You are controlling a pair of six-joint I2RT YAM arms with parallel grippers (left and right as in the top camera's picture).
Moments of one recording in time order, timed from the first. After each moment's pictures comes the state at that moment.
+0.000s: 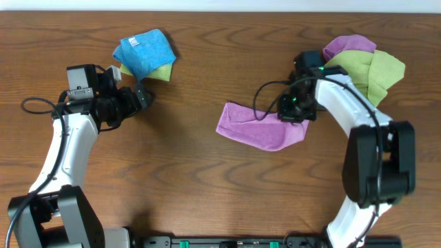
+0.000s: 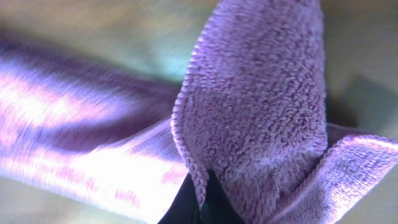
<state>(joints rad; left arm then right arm) 0.17 1.55 1.03 -0.54 0.51 -0.35 0.17 1.94 1.36 -0.95 -0.21 0.22</state>
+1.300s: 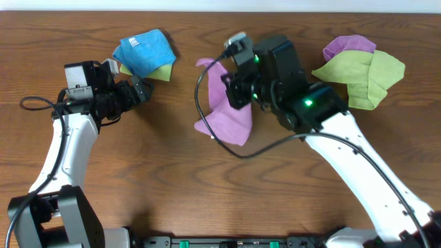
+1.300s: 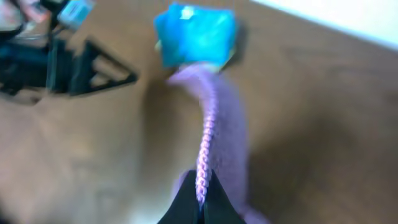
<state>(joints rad) 0.17 1.55 1.03 -0.45 0.51 -0.38 0.56 1.55 1.49 -0.60 -0.18 0.09</state>
